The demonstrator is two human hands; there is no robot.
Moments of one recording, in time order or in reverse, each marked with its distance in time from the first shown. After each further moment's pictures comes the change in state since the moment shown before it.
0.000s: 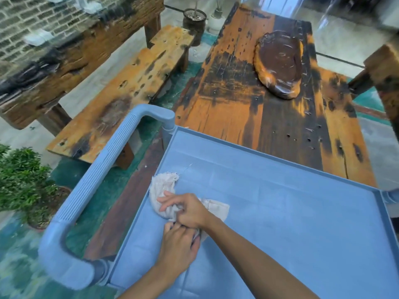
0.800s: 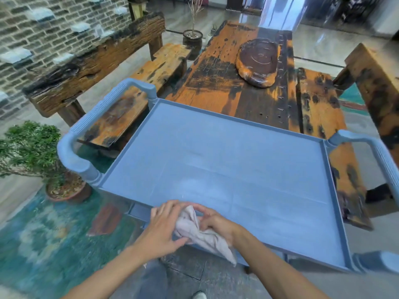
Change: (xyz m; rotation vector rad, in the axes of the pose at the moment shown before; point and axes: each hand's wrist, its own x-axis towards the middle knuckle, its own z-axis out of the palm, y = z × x) left_hand -0.190 0.142 -0.004 -0.132 -0.149 0.072; right_hand -0.323 0.087 0.032 0.778 -0.143 0.242
